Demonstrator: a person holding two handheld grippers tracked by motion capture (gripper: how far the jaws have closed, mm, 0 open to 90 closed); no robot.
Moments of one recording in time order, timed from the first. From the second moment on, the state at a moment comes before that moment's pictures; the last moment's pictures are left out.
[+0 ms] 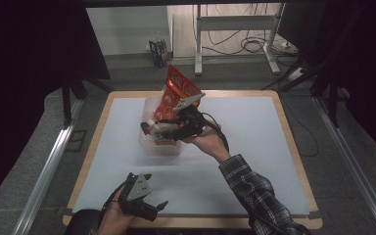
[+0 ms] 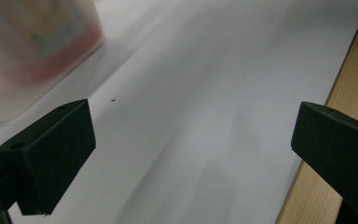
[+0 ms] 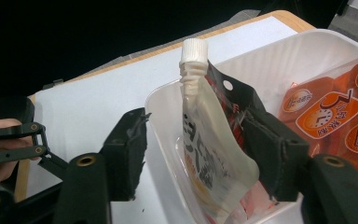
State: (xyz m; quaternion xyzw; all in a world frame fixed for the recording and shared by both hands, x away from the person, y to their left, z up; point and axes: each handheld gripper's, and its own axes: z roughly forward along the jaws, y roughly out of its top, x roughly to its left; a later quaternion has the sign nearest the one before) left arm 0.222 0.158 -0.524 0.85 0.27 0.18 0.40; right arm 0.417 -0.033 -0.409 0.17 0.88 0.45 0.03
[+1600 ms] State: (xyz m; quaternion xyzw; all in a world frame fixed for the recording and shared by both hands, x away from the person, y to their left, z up) left arm 0.222 0.158 -0.524 0.85 0.27 0.18 0.40; right arm 0.393 -0.060 -0.425 0.19 0.88 0.44 0.06
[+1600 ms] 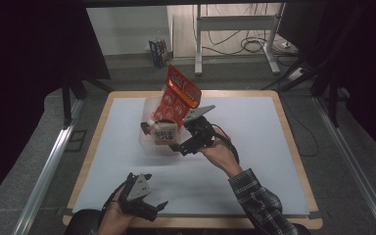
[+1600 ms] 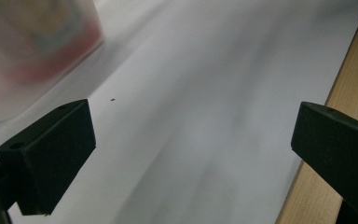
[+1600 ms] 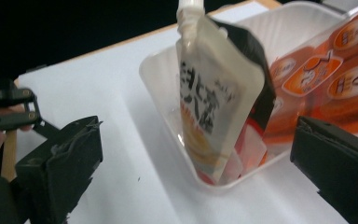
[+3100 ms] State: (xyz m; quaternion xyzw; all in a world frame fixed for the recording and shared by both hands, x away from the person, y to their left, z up) left arm 0.220 0.157 -0.523 0.86 0.26 0.19 0.40; right arm 0.346 -0.097 -0.430 0.19 0.87 0.45 0.10
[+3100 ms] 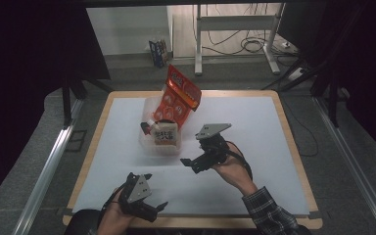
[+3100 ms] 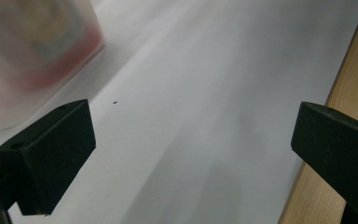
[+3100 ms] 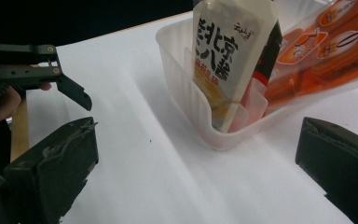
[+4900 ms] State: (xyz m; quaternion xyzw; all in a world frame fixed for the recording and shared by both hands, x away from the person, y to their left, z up) left arm 0.221 0.157 -0.524 0.86 0.26 0.20 0.39; right arm 0.322 -0.159 -0.448 0.22 0.86 0.43 0.13
